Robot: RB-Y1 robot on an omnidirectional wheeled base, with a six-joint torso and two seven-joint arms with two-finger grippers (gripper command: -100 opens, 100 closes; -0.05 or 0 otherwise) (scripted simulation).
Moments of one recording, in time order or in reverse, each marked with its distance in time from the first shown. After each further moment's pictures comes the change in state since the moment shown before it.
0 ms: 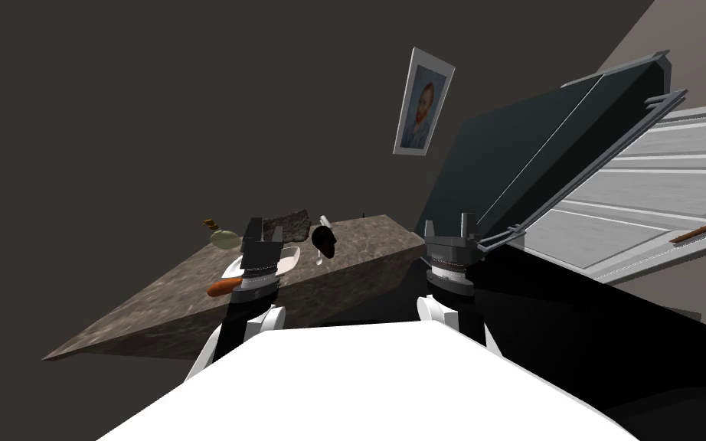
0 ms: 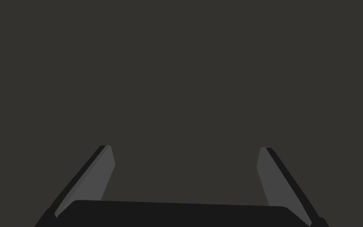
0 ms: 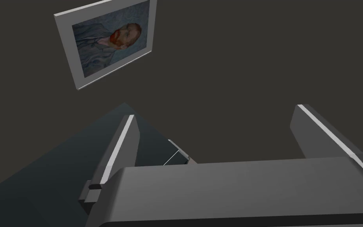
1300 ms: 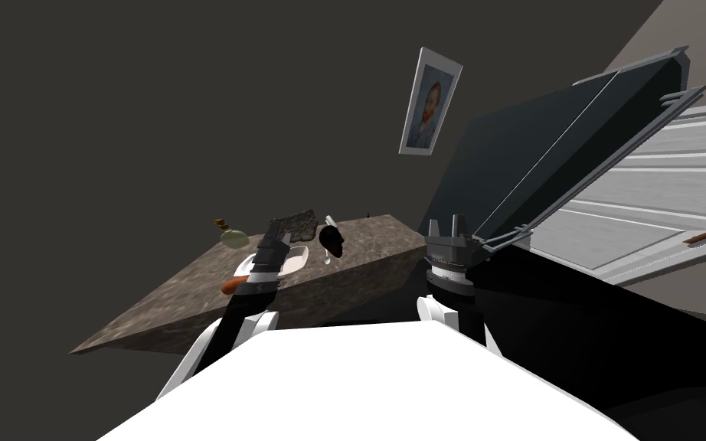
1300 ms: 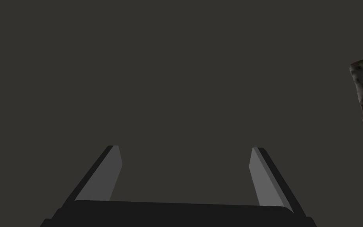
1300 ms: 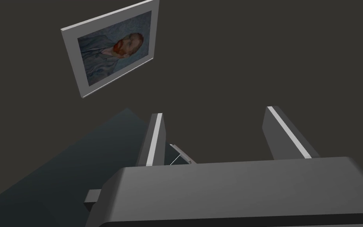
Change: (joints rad) left arm 0.015 0.124 -0.011 -0.043 0.002 0.286 0.055; right arm 0.000 0.000 0.000 0.000 0.000 0.000 0.000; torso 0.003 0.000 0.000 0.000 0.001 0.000
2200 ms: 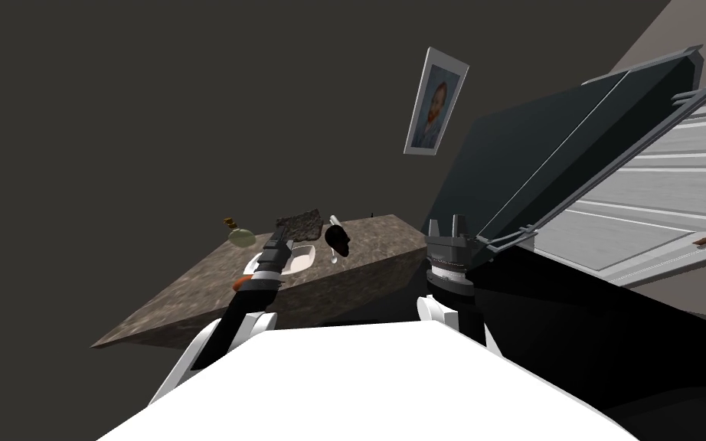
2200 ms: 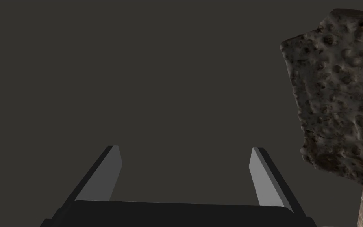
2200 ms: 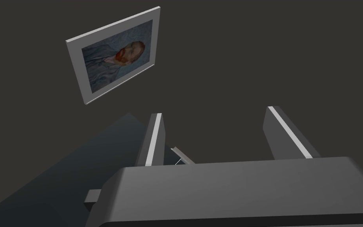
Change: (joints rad) left arm 0.010 0.007 -0.003 -0.029 0.007 0.228 0.047; right arm 0.000 0.000 0.000 0.000 0.000 0.000 0.000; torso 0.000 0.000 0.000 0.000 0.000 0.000
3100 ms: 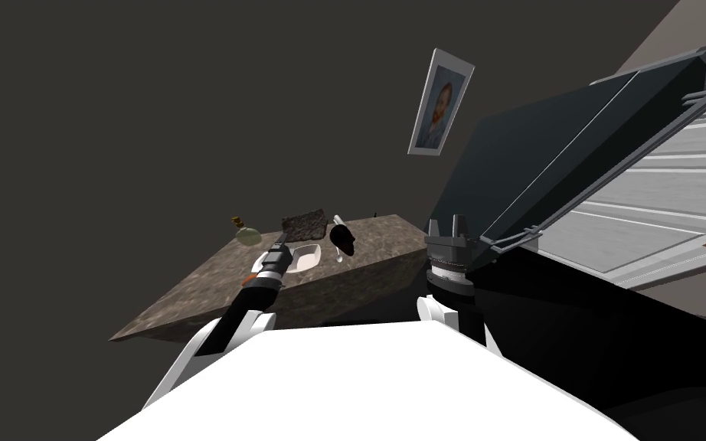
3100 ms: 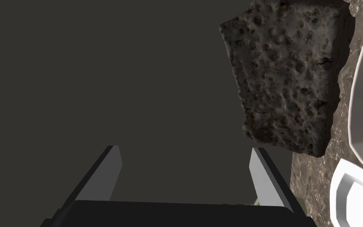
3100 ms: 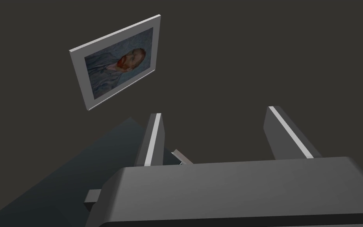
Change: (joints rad) left arm 0.001 0.011 -0.002 -0.019 0.019 0.239 0.048; right arm 0.000 0.000 0.000 0.000 0.000 0.000 0.000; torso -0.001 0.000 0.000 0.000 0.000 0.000
